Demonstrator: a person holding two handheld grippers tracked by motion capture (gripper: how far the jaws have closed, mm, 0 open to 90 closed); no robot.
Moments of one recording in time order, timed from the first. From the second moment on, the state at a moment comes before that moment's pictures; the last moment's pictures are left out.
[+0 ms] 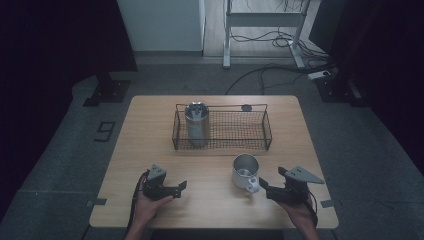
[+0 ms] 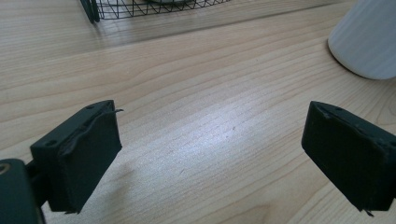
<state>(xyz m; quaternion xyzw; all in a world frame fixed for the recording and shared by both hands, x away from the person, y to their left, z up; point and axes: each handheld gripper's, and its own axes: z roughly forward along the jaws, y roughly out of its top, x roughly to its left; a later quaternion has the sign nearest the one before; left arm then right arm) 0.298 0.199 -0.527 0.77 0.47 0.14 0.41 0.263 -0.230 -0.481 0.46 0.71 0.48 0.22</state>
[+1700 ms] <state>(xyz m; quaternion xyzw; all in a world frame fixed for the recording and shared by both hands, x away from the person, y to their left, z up) 0.297 0.199 -0.529 0.77 0.47 0.12 0.41 0.310 -0.159 -0.499 0.46 0.76 0.42 0.21</state>
